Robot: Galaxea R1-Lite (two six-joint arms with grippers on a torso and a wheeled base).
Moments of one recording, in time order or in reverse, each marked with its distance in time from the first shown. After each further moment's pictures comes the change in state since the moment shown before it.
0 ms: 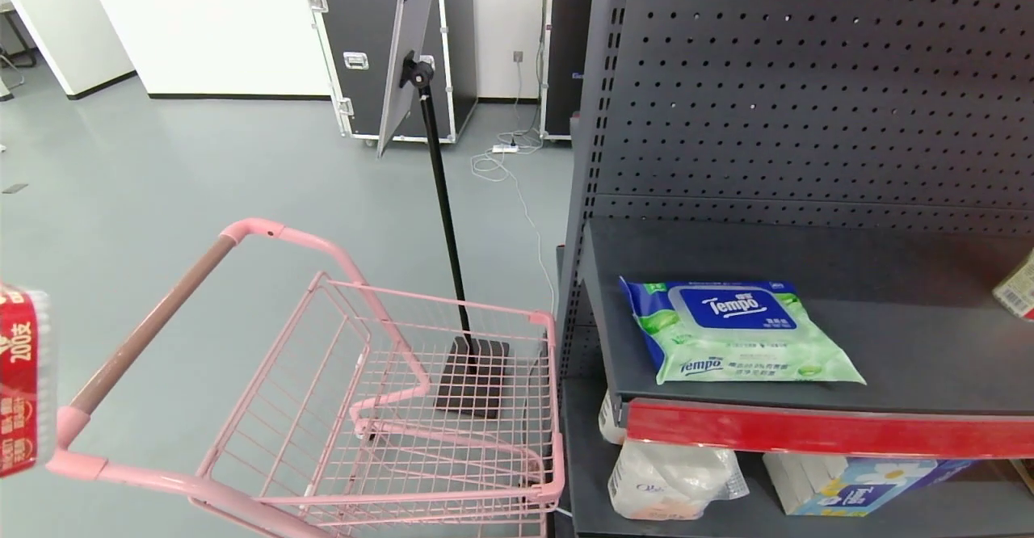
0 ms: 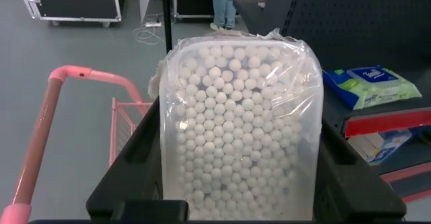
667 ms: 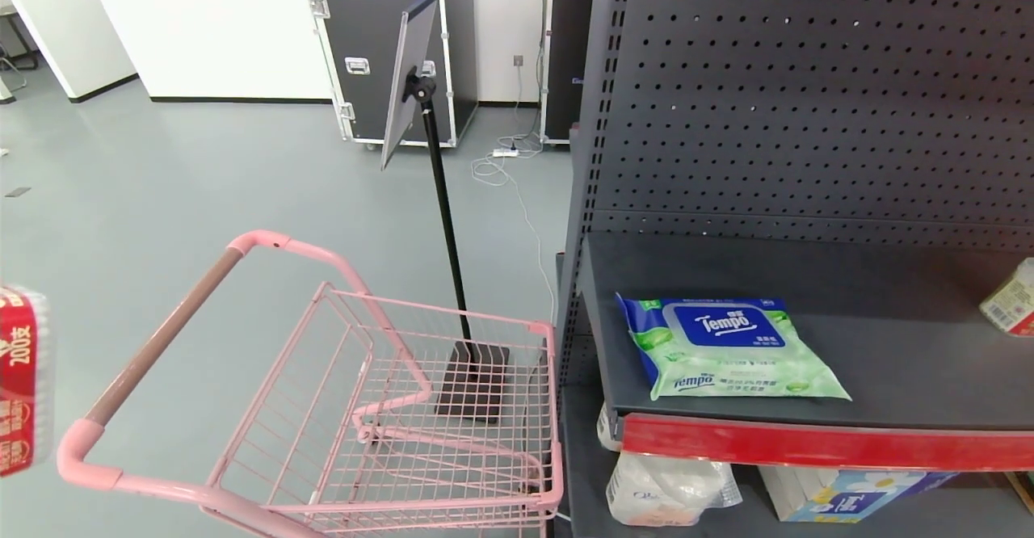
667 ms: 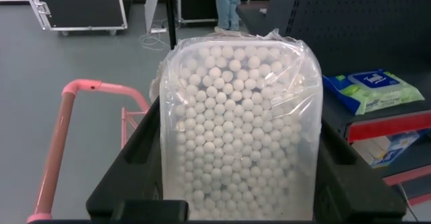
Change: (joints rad) left arm 0.002 -0.004 0.004 -0.003 0.004 0.044; right arm 0.000 0.000 0.000 0.000 0.000 0.000
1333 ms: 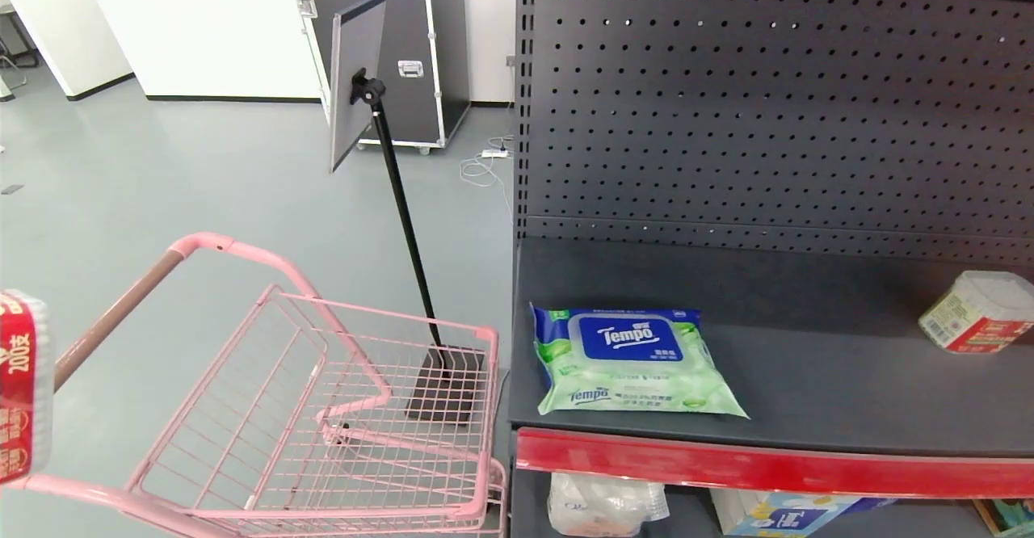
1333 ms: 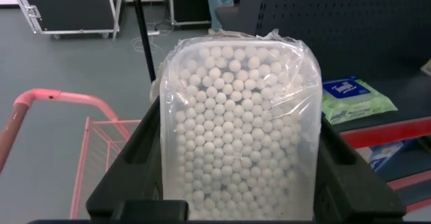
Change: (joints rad) left arm 0.000 -0.012 0.007 0.000 -0.005 0.008; right arm 0.000 0.000 0.000 0.000 0.001 -0.001
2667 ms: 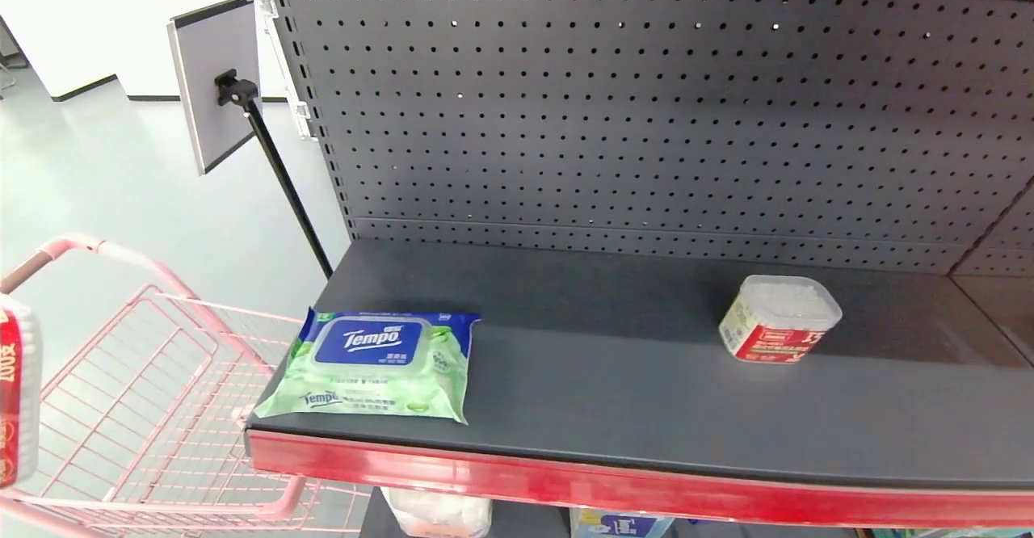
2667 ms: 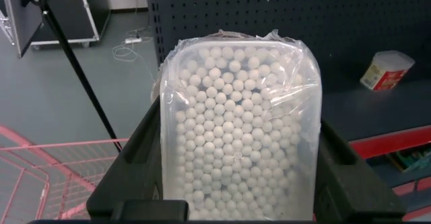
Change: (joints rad) left arm -0.002 -0.022 0.000 0.008 -0.004 0.031; right arm 0.000 0.000 0.000 0.000 0.001 0.000
